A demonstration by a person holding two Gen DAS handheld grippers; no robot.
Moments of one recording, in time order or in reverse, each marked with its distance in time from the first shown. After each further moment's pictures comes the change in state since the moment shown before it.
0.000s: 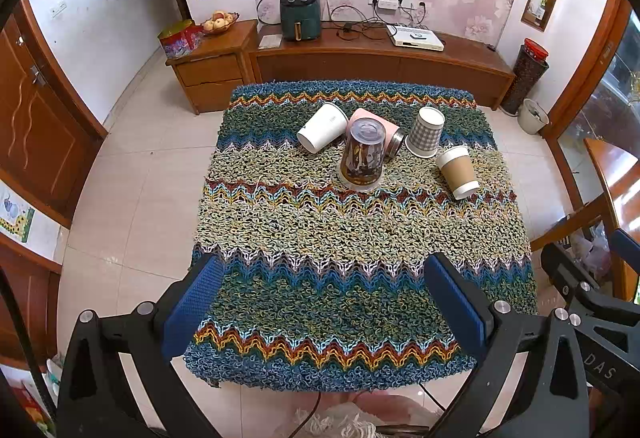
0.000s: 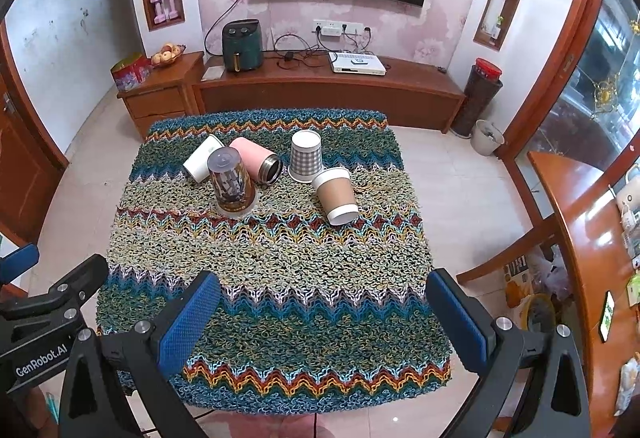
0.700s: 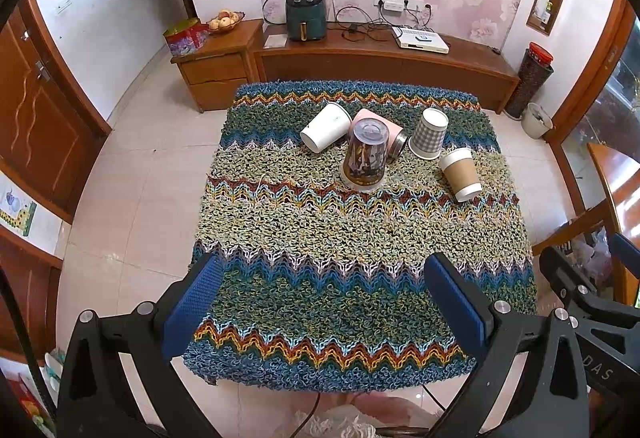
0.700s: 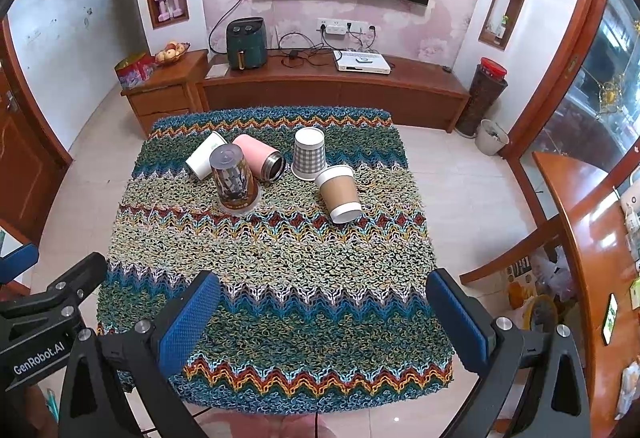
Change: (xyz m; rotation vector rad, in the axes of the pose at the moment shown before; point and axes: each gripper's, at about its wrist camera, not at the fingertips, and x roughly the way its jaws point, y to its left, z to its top) left arm -0.003 0.003 -0.004 -0.019 -0.009 0.008; right arm 0.006 -0.002 0.001 -0.013 0.006 0.013
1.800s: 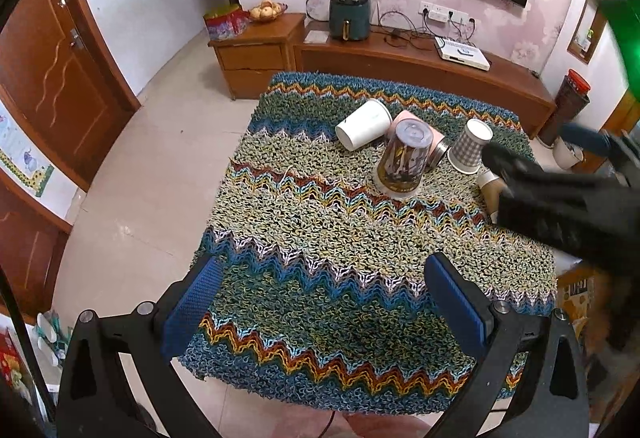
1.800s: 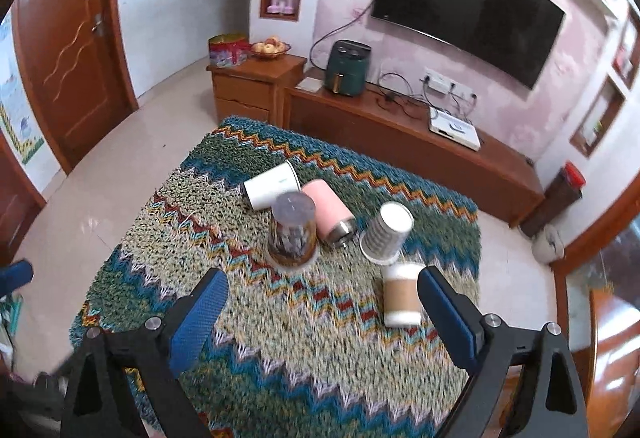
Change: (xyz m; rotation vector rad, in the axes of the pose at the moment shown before) left arm 0.040 0.010 -0.004 -0.129 0.005 0.096; right arm 0.081 0.077 0.077 -0.399 -0.119 0.177
